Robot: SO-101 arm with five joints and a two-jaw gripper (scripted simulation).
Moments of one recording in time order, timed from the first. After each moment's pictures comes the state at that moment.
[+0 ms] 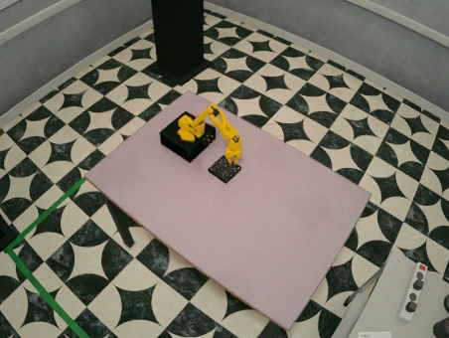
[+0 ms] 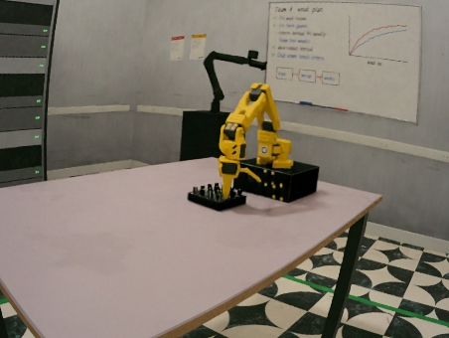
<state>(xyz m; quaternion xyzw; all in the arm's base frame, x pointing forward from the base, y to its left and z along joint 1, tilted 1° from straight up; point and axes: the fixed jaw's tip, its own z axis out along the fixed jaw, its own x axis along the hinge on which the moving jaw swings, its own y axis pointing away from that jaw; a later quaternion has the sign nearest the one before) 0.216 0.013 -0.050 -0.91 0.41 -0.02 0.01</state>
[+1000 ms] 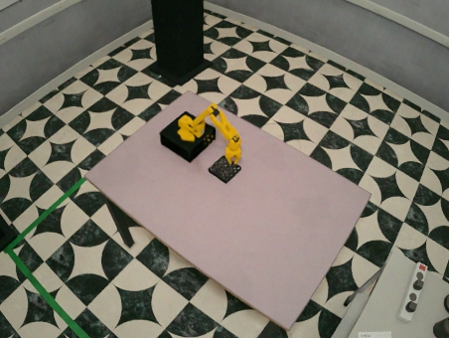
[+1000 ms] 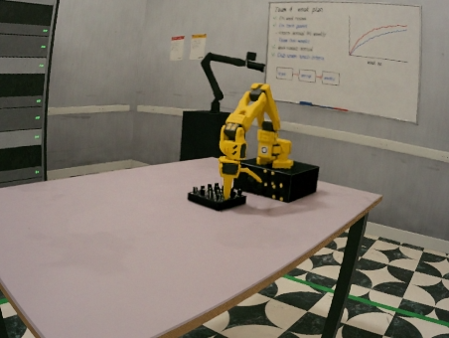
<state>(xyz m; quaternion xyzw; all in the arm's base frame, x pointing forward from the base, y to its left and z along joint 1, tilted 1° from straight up) 0.214 0.013 -0.051 -0.91 0.41 -0.01 0.01</state>
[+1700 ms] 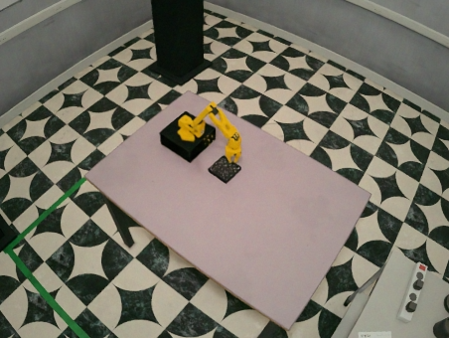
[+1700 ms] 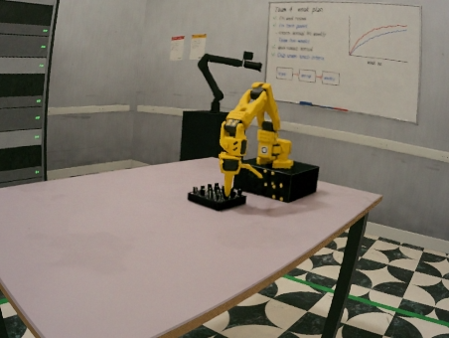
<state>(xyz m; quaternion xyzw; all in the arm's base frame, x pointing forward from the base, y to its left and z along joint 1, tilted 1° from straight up) 0.212 0.013 -0.041 -0.91 0.41 -0.01 0.00</state>
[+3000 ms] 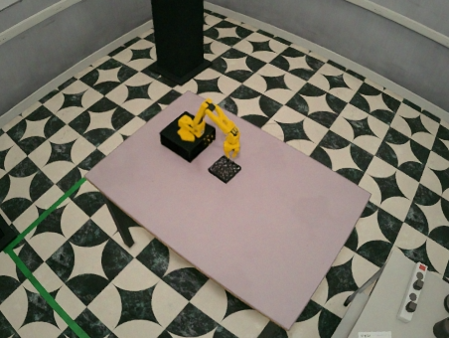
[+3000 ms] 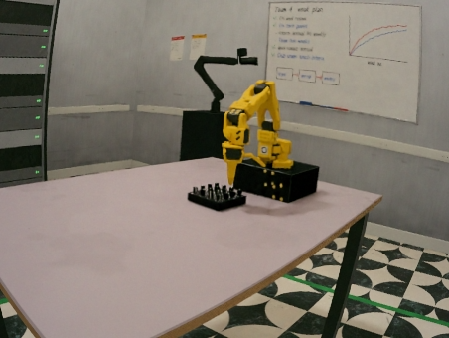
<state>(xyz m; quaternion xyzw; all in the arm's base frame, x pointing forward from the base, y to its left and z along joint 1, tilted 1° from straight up) 0.200 0.012 -0.016 -0.91 0.41 0.00 0.00</state>
